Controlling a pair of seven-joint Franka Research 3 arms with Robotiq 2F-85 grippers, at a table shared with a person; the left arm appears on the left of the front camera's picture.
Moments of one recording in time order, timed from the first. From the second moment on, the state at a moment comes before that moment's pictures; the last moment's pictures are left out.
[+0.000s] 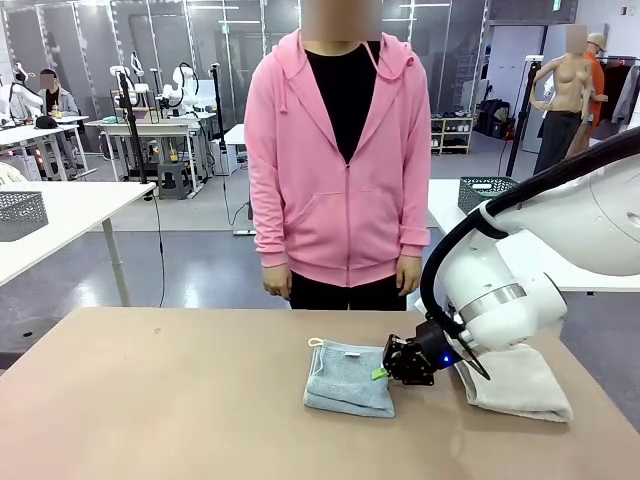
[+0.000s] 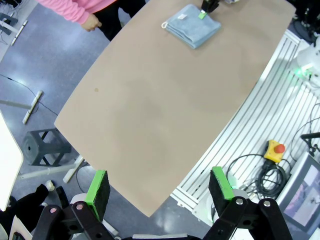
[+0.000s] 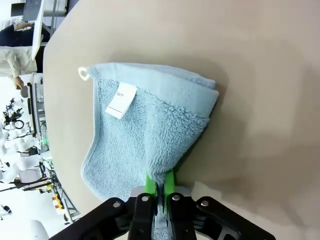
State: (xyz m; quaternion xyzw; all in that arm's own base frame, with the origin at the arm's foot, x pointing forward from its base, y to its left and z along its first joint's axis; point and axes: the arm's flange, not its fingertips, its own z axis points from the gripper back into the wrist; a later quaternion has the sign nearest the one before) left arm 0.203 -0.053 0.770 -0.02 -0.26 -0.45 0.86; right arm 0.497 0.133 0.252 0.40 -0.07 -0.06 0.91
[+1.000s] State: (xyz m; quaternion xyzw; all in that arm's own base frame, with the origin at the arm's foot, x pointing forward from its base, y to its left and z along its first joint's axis) left arm 0.203 -0.053 0.770 -0.02 -0.26 -0.45 0.86; right arm 0.494 0.144 0.258 0.39 -0.08 -0.06 0.92
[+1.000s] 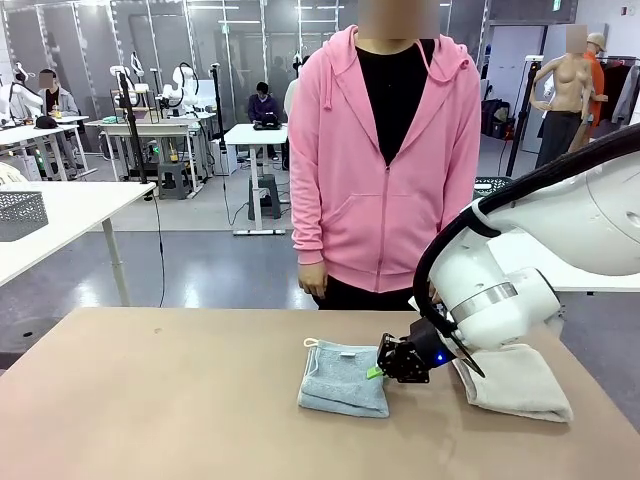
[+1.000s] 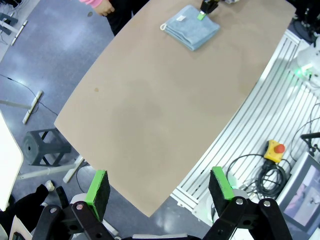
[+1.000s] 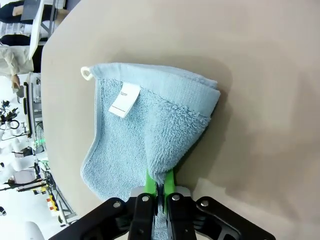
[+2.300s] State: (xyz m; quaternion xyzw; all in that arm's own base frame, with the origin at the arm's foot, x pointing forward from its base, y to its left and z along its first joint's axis) left arm 0.203 -0.053 0.770 -0.02 -0.26 -0.45 0.86; right arm 0.493 0.041 0.480 0.26 -0.13 0.15 0.95
